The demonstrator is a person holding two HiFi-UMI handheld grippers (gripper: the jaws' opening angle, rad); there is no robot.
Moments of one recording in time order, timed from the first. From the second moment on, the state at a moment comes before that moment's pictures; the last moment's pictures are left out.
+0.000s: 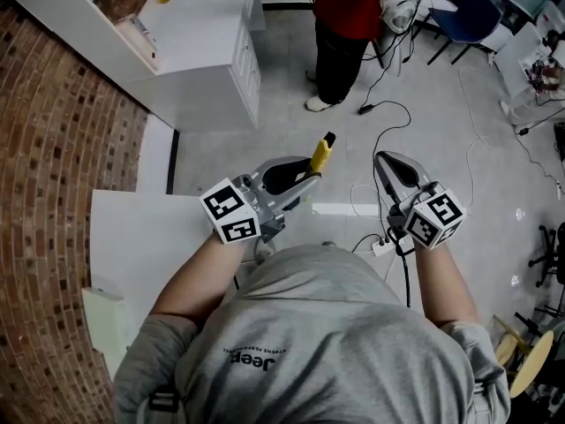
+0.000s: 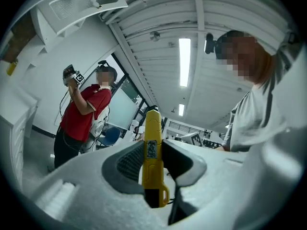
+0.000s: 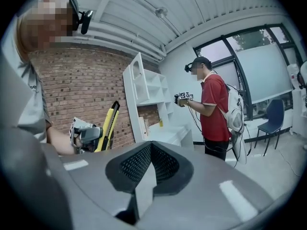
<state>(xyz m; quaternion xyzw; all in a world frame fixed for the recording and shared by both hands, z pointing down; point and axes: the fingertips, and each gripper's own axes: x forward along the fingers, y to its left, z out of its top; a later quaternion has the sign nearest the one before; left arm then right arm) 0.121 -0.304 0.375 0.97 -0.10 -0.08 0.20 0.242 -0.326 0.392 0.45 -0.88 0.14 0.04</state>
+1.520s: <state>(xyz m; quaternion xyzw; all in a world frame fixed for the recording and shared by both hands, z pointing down) 0.099 -0.309 0.355 0.96 -0.10 -0.13 0.22 0.230 -0.333 0.385 0.45 -0.88 0.14 0.04</state>
